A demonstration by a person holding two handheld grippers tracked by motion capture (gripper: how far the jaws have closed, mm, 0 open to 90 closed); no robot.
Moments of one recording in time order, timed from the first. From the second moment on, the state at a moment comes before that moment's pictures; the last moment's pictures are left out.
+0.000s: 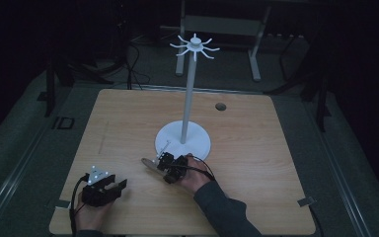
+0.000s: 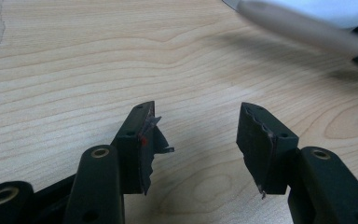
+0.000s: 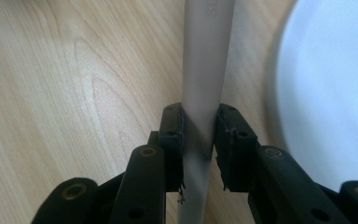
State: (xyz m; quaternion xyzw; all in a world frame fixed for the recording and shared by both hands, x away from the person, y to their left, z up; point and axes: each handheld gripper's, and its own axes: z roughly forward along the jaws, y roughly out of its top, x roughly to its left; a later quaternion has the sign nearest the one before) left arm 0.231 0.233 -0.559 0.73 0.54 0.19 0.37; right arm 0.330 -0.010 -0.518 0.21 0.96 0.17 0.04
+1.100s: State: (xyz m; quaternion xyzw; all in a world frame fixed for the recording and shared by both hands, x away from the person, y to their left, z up) left arm 0.233 0.231 -0.561 0.73 0.54 0.19 0.37; right arm 0.310 -0.110 -0.460 0.31 0.86 0.37 0.14
